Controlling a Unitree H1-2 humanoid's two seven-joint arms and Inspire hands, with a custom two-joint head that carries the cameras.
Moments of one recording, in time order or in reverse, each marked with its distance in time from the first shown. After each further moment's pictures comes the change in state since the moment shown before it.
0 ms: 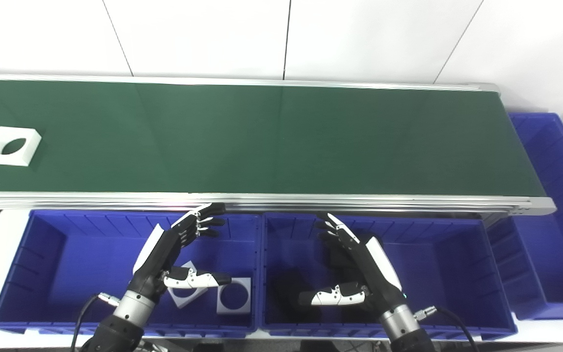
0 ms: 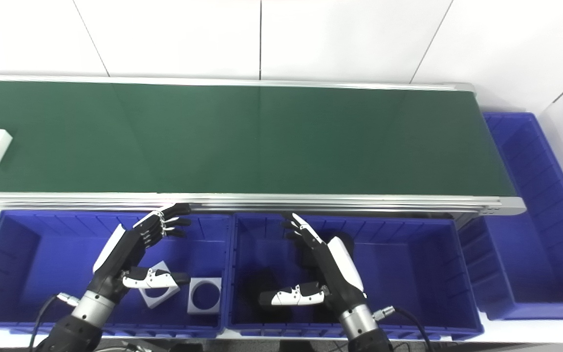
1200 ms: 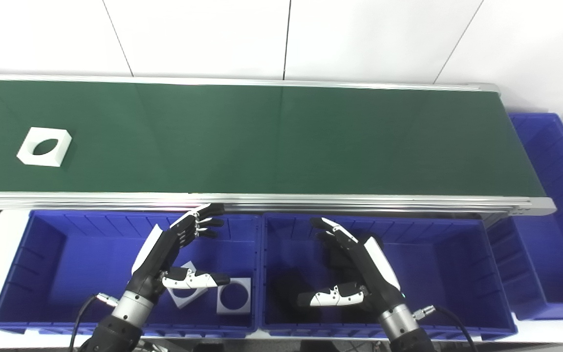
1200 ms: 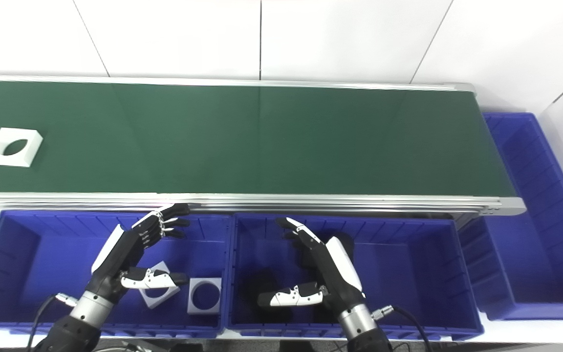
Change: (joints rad) left arm 0.001 0.010 -0.014 -0.003 -0.003 0.000 0.010; right arm -0.003 -0.002 -0.001 -0.002 0.004 0.001 0.015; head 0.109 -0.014
